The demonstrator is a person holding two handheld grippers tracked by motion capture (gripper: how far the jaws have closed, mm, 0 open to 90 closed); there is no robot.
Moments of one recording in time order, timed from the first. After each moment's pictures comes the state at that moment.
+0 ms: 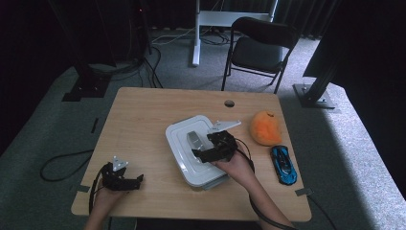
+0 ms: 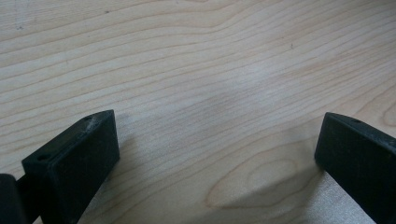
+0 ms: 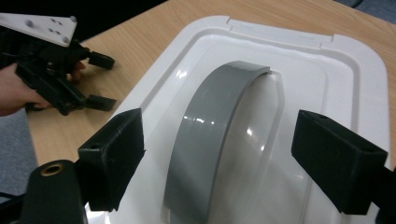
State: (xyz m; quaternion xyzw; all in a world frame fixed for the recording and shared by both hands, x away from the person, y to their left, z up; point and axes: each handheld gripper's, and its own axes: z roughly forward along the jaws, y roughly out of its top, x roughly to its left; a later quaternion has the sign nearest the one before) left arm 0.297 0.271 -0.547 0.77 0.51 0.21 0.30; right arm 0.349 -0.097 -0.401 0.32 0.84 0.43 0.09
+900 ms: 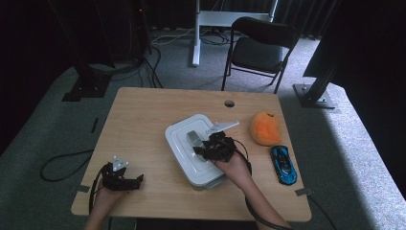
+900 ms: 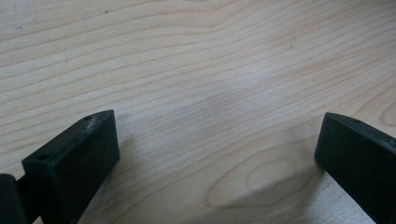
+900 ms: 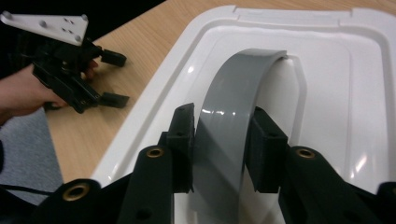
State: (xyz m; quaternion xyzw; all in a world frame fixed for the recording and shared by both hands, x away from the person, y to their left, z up) left arm 0.297 0.271 -0.547 0.78 0.51 0.21 0.30; right arm 0.348 -0.095 -0.405 0.32 0.84 0.43 0.06
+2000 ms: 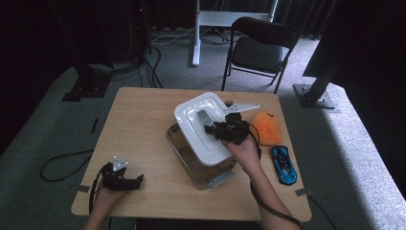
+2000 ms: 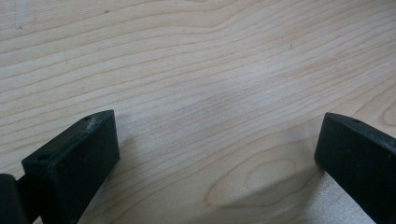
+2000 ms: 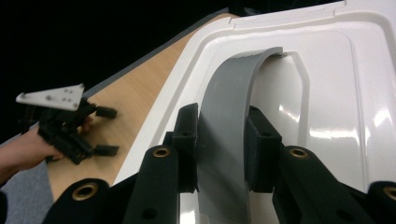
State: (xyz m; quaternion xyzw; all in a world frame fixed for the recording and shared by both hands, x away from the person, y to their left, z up) left arm 0.297 0.271 -0.547 0.78 0.51 0.21 0.30; right arm 0.375 -0.131 -0.362 0.35 0.80 0.49 0.08
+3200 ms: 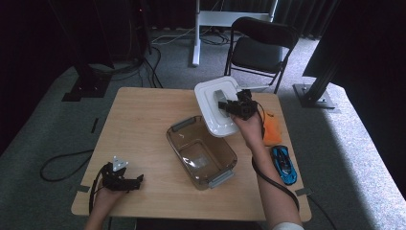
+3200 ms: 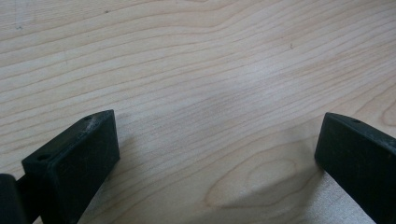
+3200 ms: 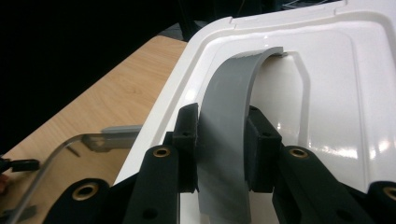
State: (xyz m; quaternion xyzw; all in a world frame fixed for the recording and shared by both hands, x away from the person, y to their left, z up) left arm 0.297 0.271 -0.547 0.78 0.51 0.21 0.30; right arm 0.466 -0.167 -0.372 0.43 0.75 0.48 0.11
